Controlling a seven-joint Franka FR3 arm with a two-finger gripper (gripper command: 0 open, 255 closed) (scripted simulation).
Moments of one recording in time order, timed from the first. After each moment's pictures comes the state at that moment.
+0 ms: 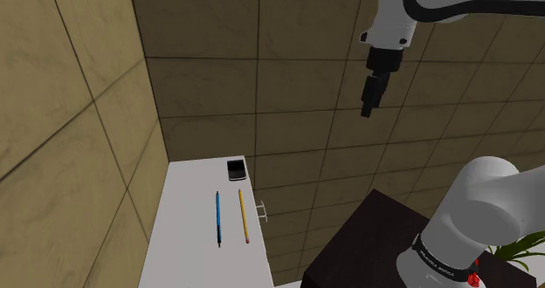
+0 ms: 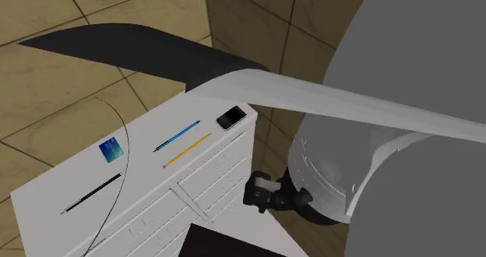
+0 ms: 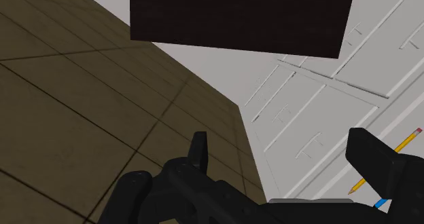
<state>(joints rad) -0.02 -0.80 0.00 -2.37 0.03 1.52 -0.16</state>
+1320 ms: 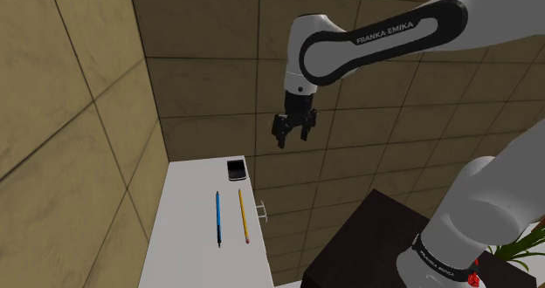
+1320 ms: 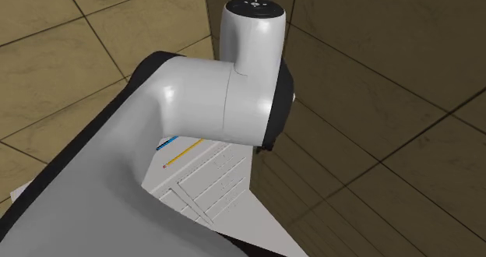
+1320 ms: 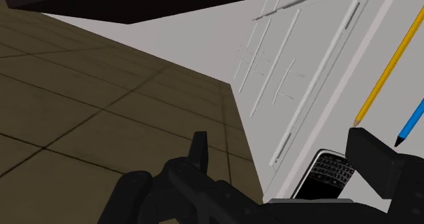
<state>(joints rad) -0.02 -0.29 0.27 -2.30 0.14 2.00 0.31</state>
